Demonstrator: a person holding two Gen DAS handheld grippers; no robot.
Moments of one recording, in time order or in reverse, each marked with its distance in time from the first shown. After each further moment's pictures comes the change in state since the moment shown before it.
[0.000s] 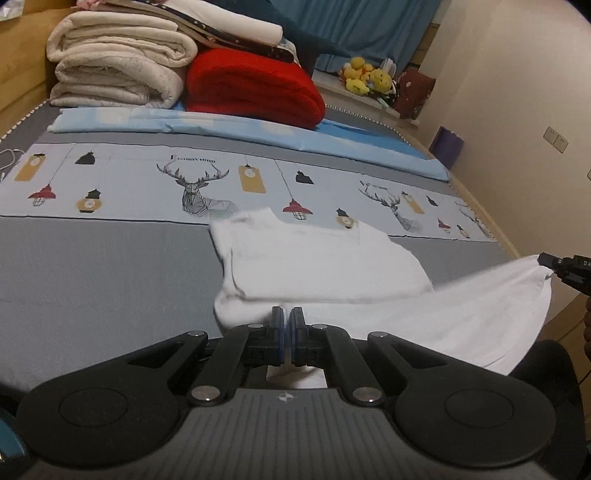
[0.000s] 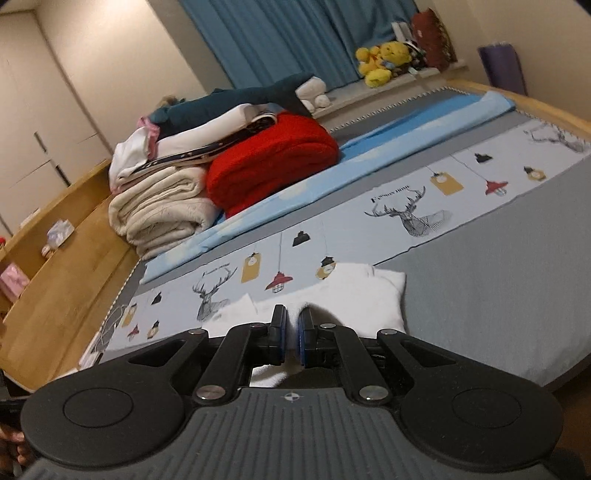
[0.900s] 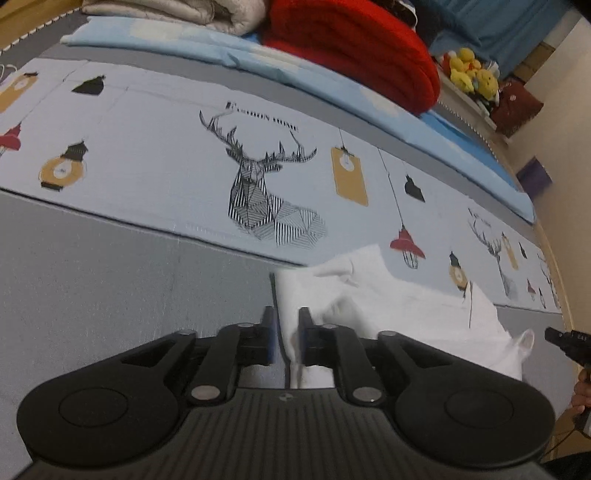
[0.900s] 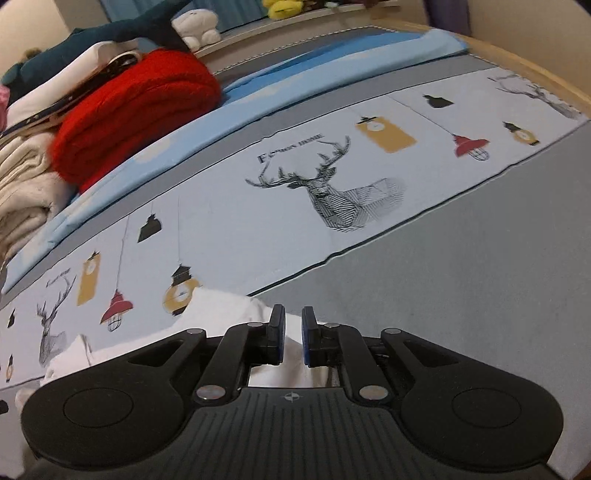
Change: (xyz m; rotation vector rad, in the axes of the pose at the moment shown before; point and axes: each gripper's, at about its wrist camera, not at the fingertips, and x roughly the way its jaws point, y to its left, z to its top) left arm 0.252 0.131 0.104 -0.265 0.158 0.091; right arm 0.277 -0.097 0.055 0.055 0.162 -0.334
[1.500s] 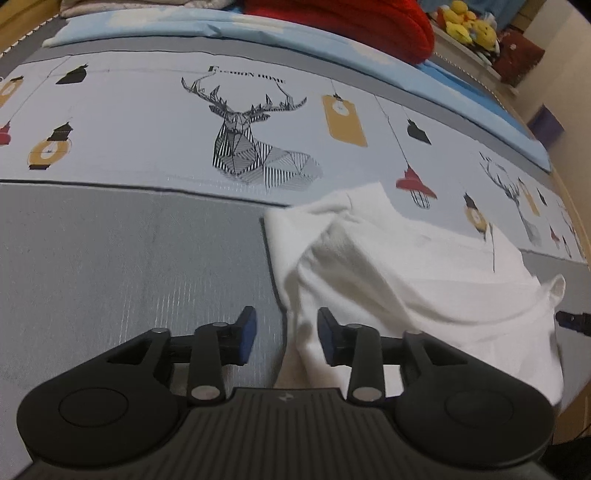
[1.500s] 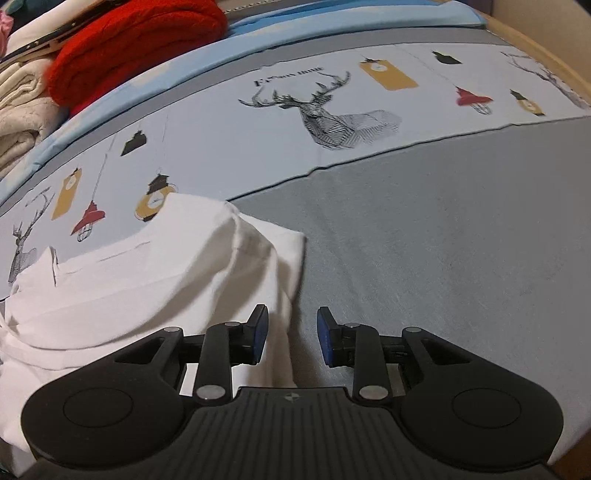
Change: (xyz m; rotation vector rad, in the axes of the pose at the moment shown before) left arm 0.024 -0.029 -0.032 0.104 0.061 0.083; right arm 0.023 -0.007 -0.041 -0.123 0.151 -0.063
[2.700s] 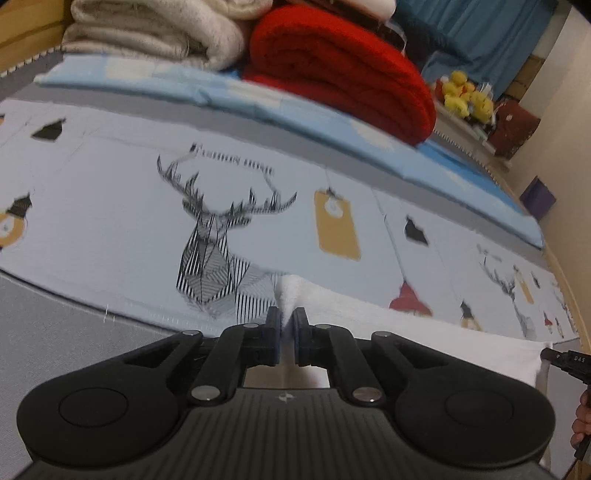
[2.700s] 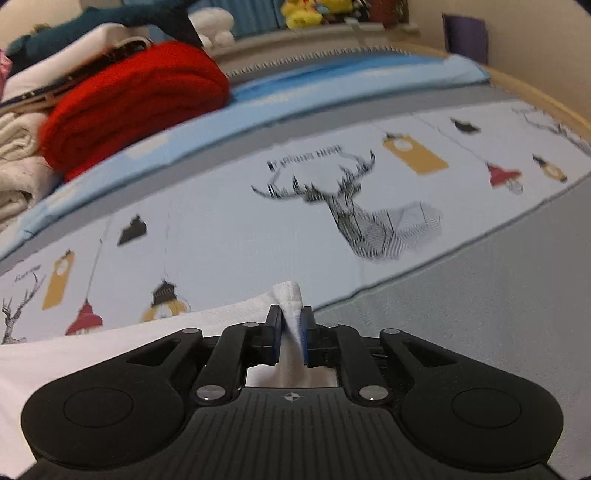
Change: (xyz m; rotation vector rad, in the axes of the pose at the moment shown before) left arm 0.042 -0.007 0.068 -0.078 -0.200 -0.049; right arm 0.042 0.032 0.060 0.046 -0.212 -0.021
